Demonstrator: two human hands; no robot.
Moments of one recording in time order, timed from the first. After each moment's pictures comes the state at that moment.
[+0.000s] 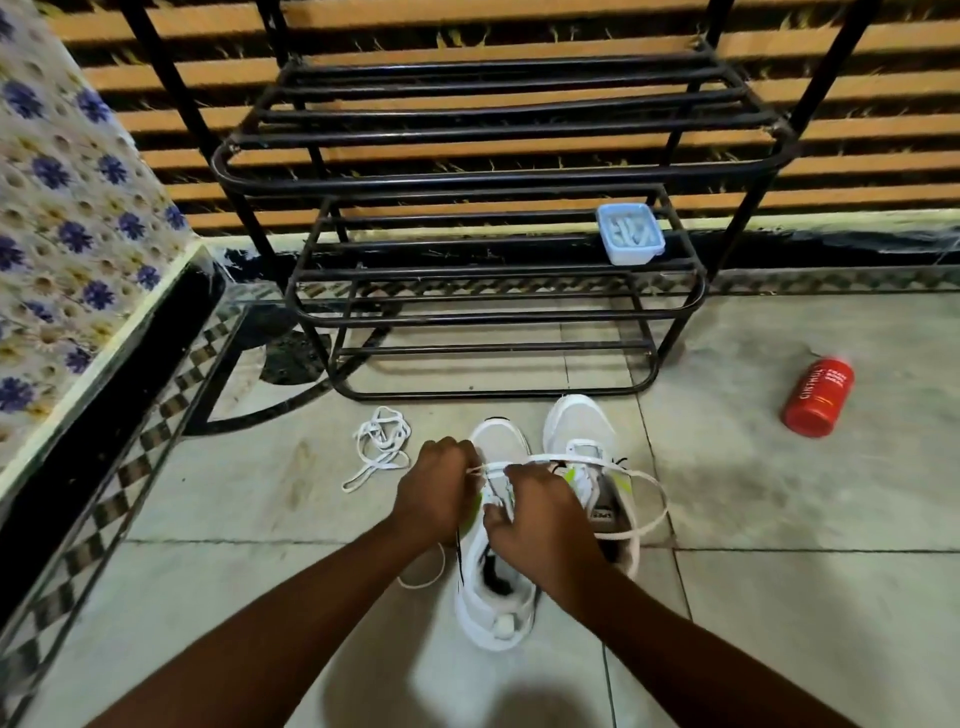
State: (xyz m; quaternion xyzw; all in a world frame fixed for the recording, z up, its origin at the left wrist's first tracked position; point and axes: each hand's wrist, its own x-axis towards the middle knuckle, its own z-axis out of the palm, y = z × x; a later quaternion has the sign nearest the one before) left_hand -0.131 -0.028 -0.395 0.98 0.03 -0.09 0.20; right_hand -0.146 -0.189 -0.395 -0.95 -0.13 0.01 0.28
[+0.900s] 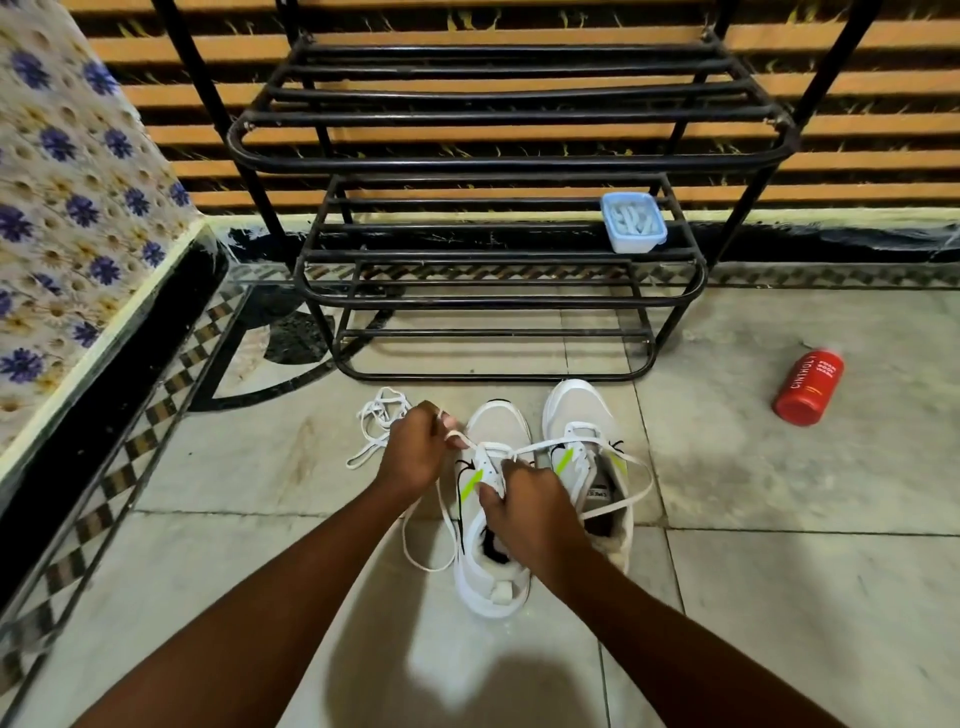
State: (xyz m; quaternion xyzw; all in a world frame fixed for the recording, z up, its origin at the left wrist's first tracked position) left_hand -0.124 -0.007 -0.402 0.86 0.16 0.03 0.49; right_hand -0.156 -0.181 -0.402 -0.96 -0.14 0.03 0.26
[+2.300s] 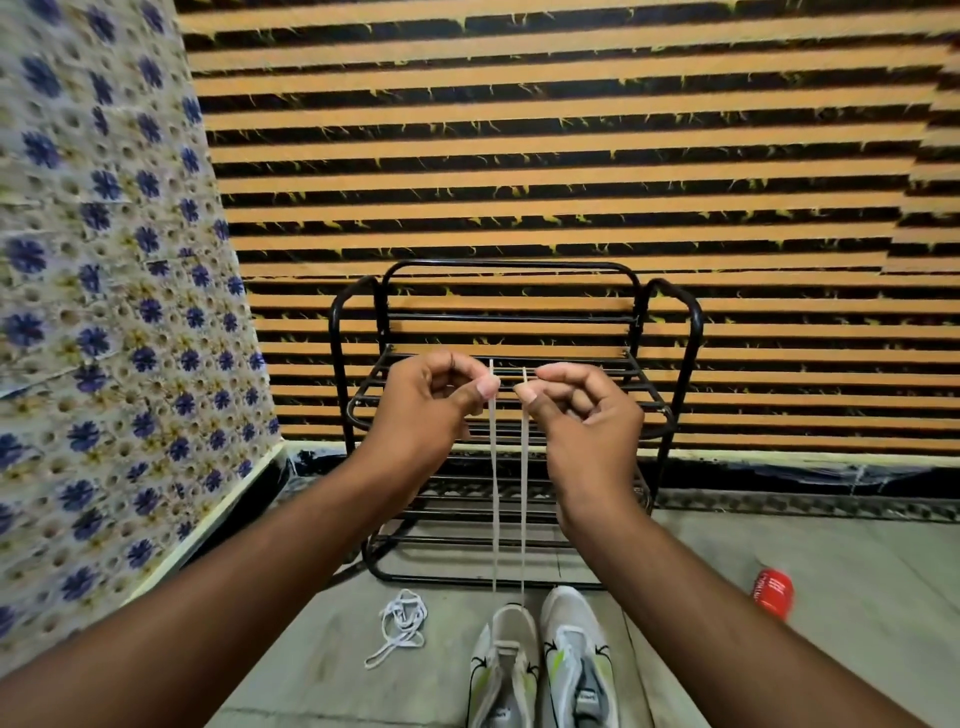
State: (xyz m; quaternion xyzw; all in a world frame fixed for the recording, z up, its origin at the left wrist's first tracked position) left_hand -0.207 -0.049 -0.014 0.75 -0.07 0.23 0.61; right_hand -0.181 -0.195 -0.034 -0.57 -0.12 -0.19 0.79
